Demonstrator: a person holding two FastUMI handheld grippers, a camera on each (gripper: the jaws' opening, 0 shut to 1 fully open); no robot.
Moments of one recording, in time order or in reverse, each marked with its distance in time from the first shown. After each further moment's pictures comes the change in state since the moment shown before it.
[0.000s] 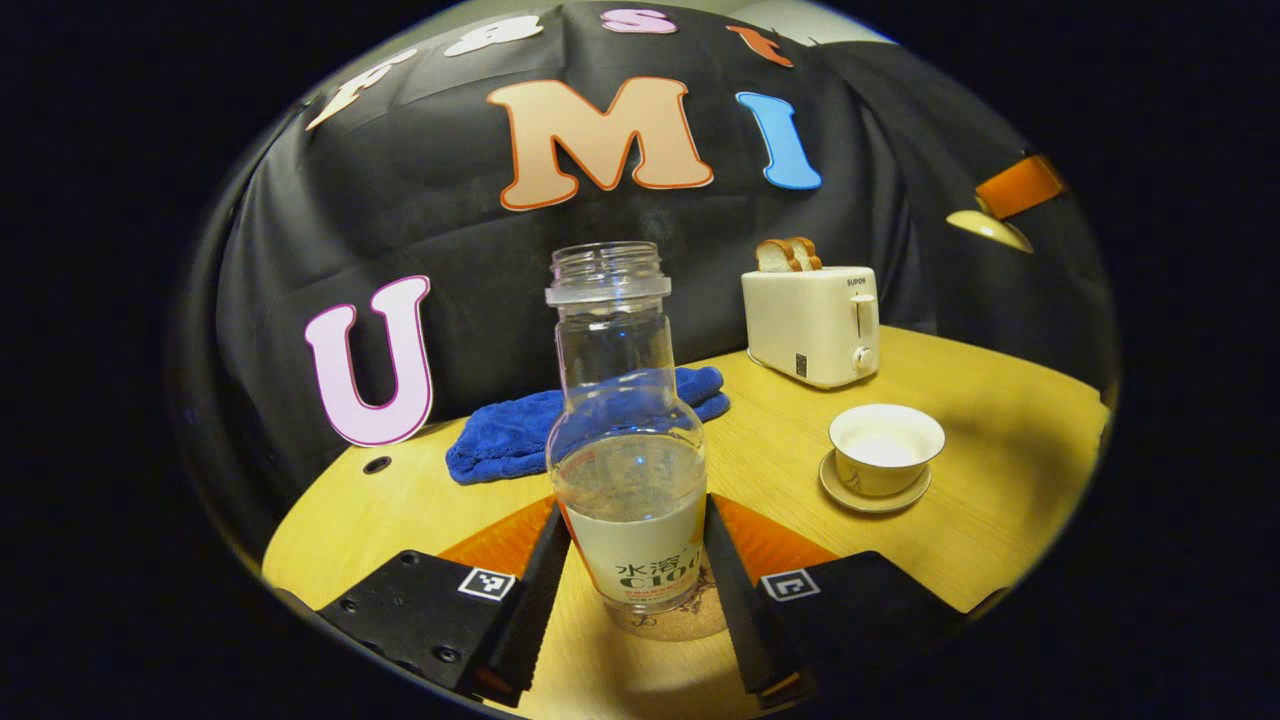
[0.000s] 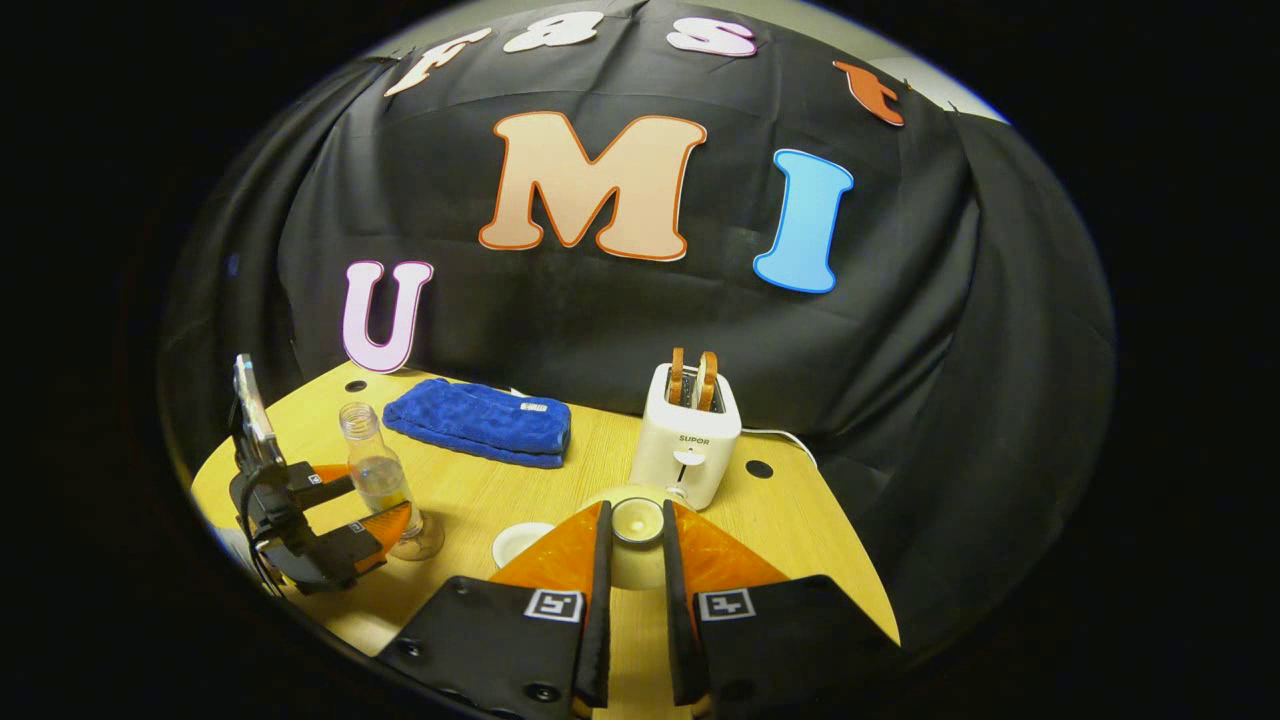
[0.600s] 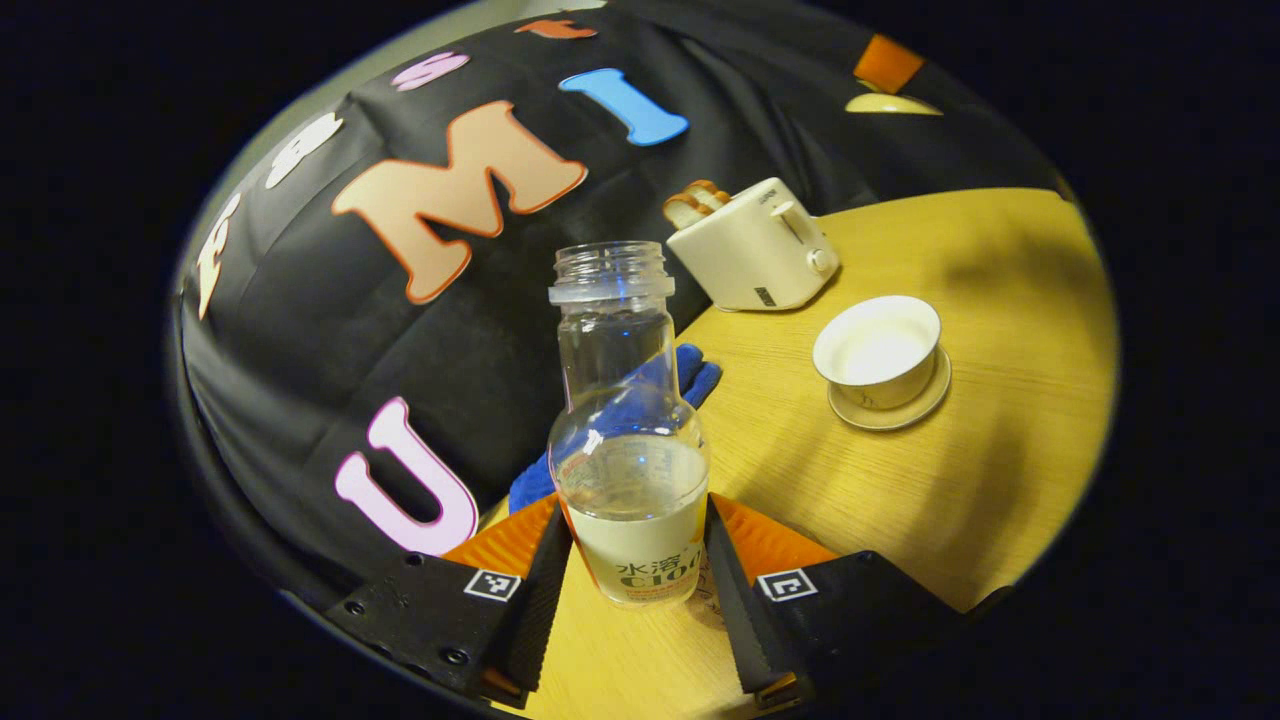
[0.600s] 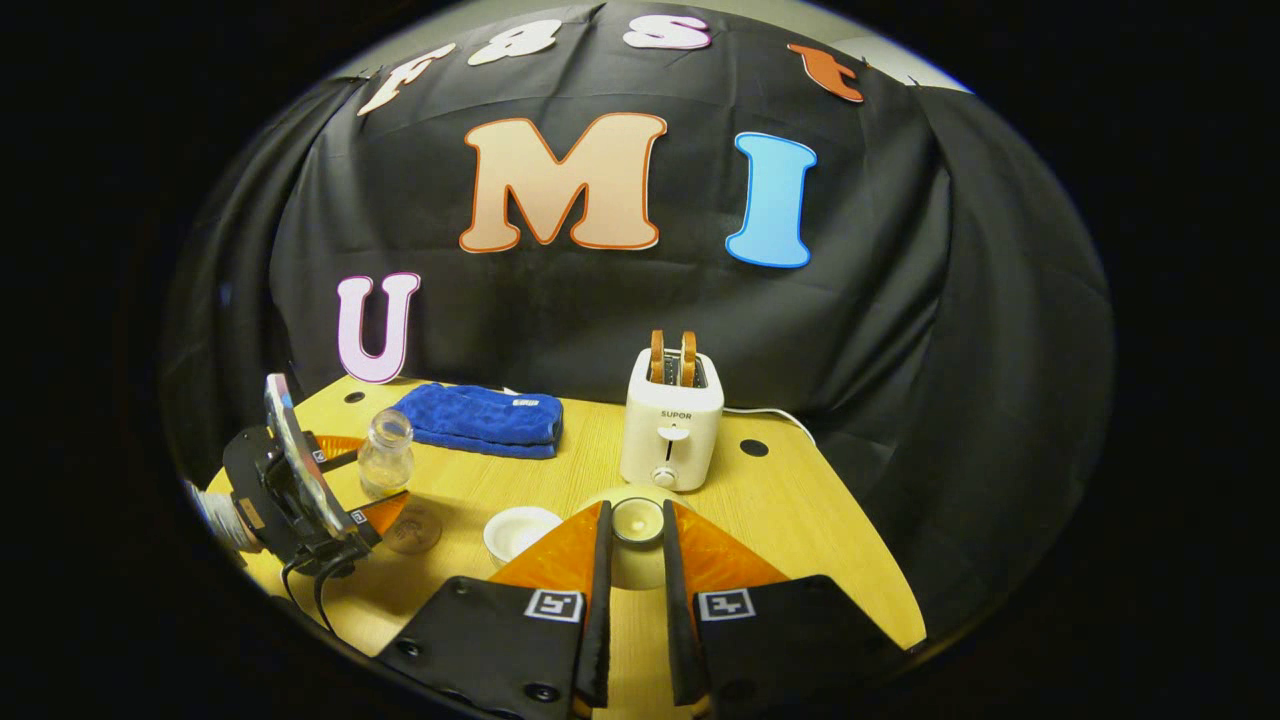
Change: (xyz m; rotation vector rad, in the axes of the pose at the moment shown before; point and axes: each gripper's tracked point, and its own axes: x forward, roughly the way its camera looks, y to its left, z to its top) left arm 0.007 -0.006 0.019 0.558 0.025 -0.018; right arm -0.009 -0.025 -0.036 0.087 0.012 0.007
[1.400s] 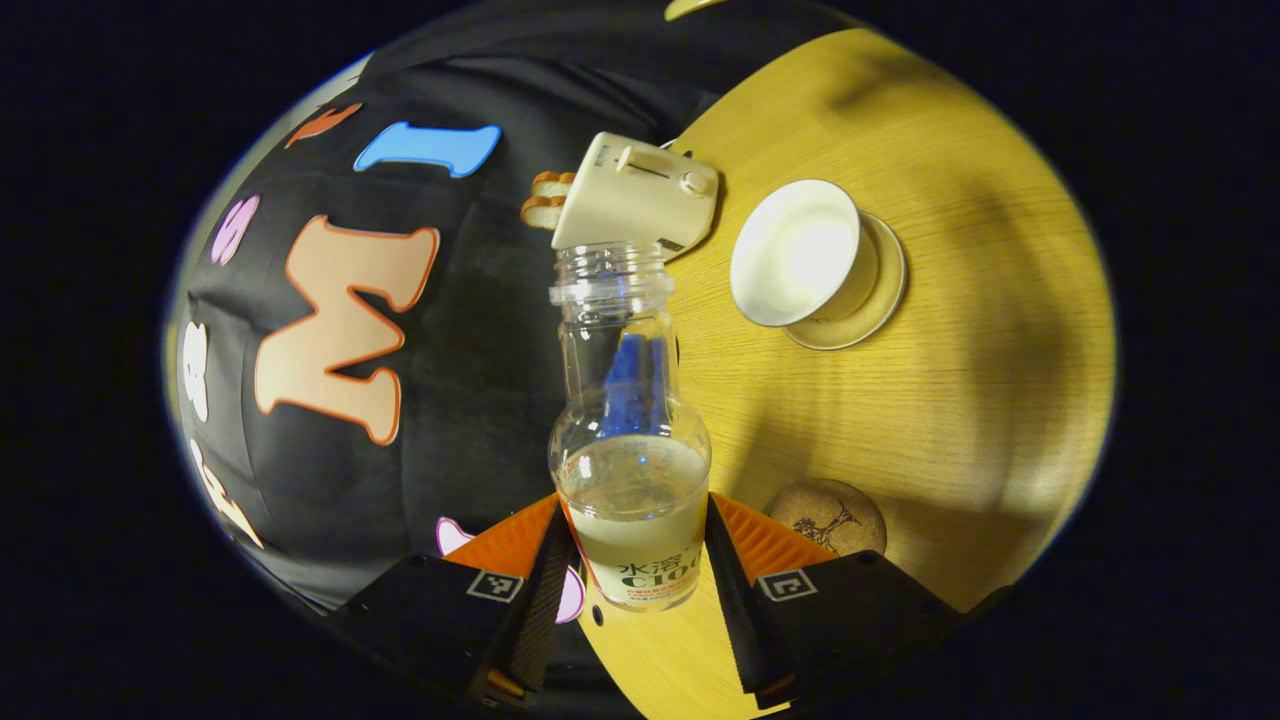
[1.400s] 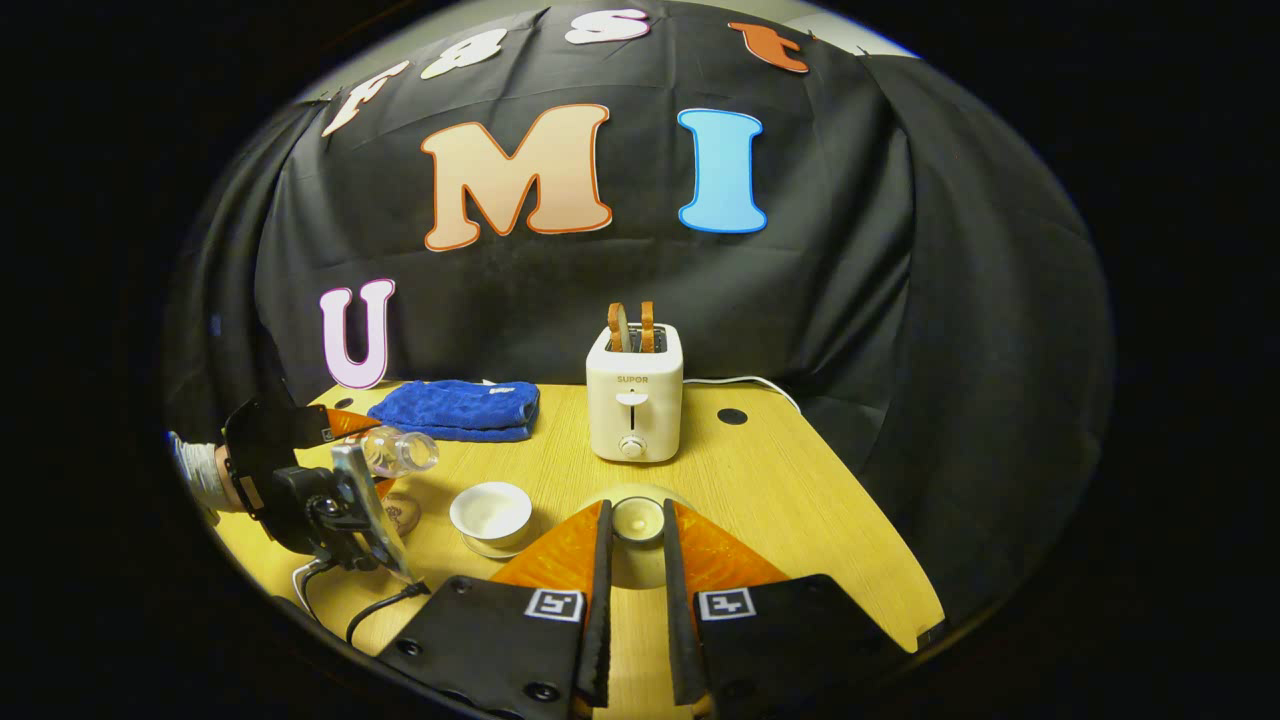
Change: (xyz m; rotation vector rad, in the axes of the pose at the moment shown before) left arm 0.015 -0.006 0.009 0.577 0.146 -0.056; right arm 0.000 -0.047 -0.041 0.094 0.020 -0.012
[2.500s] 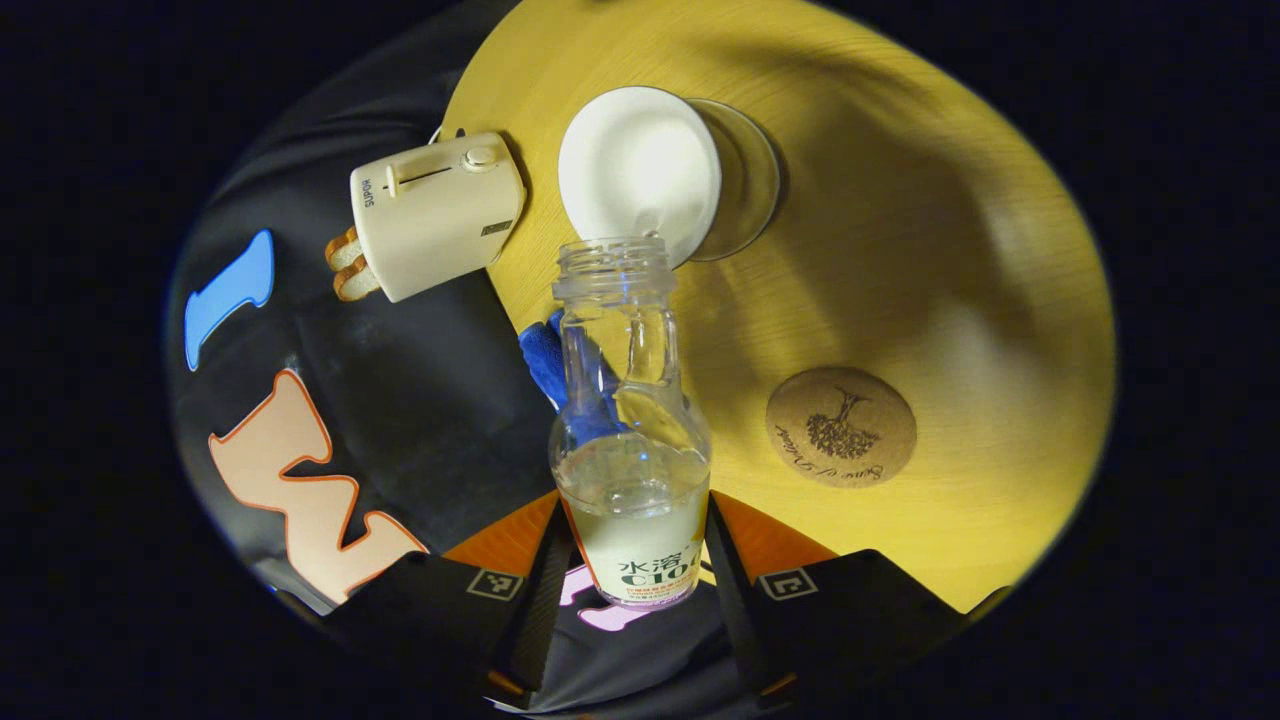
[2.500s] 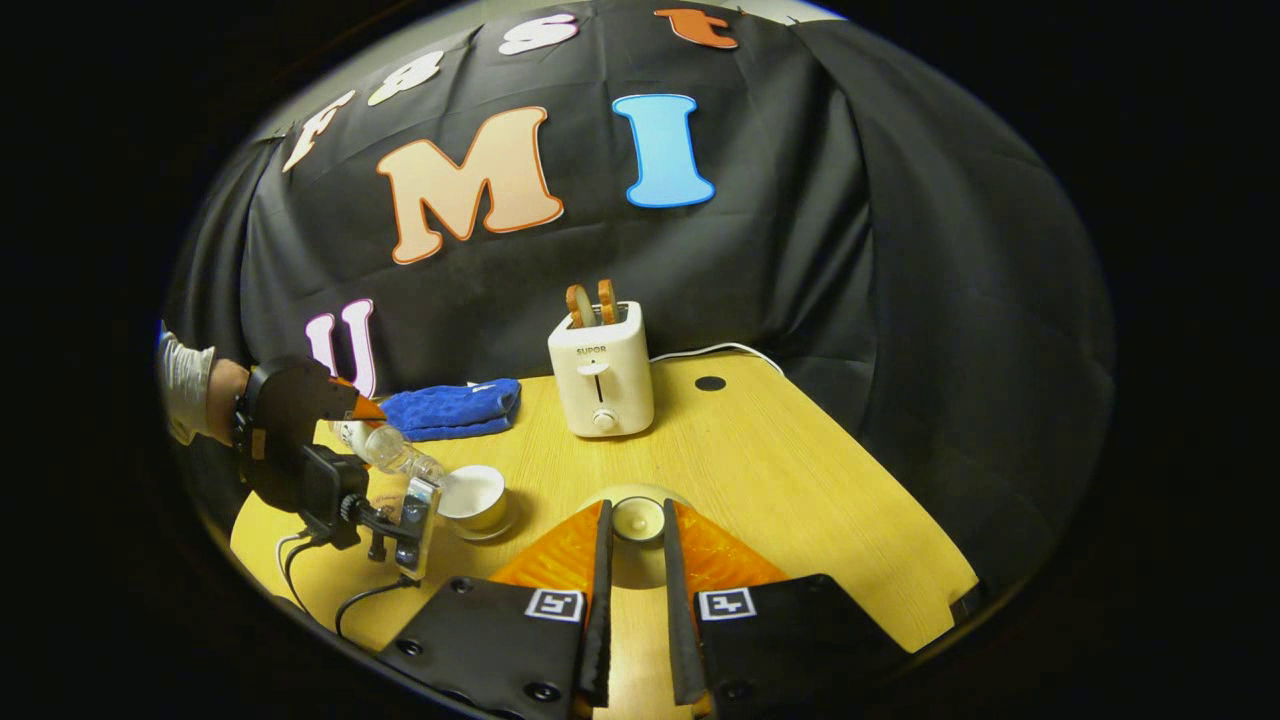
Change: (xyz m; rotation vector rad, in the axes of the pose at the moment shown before) left arm 0.002 0.023 -0.005 0.591 0.268 -0.261; right arm -0.007 -0.040 -0.043 0.142 0.025 -0.019
